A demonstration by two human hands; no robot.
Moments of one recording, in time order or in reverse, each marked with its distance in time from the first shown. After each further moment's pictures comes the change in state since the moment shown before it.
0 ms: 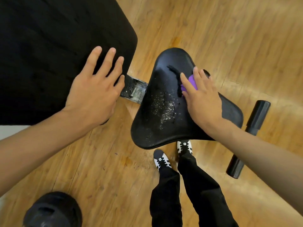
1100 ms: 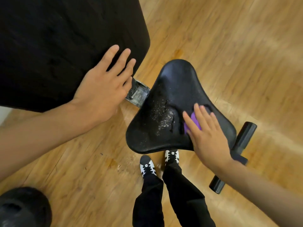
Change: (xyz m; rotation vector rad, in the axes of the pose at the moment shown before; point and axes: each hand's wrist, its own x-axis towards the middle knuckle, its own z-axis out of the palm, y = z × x) left_hand 0.000 0.002 0.007 0.000 0.002 0.021; right_hand -0.068 0.012 -0.018 -0.109 -0.147 -0.221
